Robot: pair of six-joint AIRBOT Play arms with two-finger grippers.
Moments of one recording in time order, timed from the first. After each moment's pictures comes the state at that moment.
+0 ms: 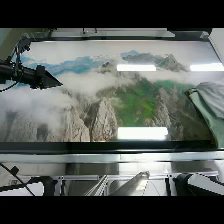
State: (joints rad) left arm 0.19 -1.47 1.47 0.71 -1.54 -1.20; right arm -0.88 -1.31 1.40 -1.55 1.57 1.92
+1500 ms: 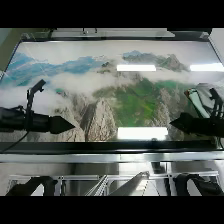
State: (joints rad) left arm 0.02 -0.83 0.74 0.75 -1.43 -1.20; right arm -0.21 -0.65 0.59 -0.92 1.23 1.54
